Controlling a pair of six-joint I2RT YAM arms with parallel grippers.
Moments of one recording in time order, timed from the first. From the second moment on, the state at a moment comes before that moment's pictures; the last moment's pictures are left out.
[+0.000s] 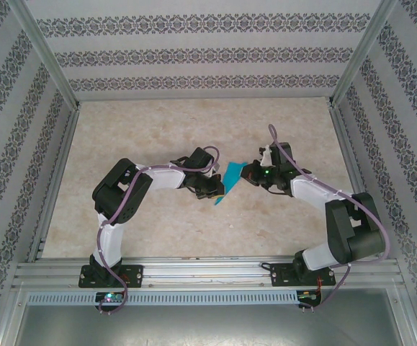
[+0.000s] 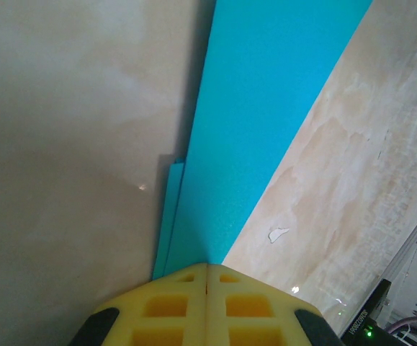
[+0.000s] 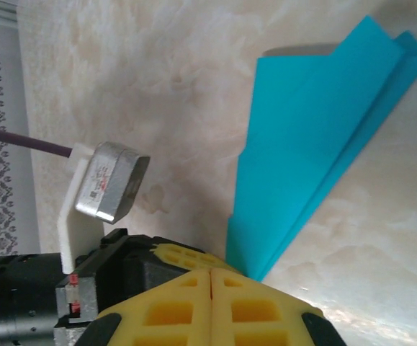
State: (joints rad) left arm -0.64 2.04 1.20 -0.19 0.55 -0.81; right arm 0.25 1.47 0.72 -0.06 -0.57 0.77
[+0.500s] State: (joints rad) left arm -0.64 2.04 1.19 -0.19 0.55 -0.81; right arm 0.35 1.64 0.75 0.05 -0.55 0.84
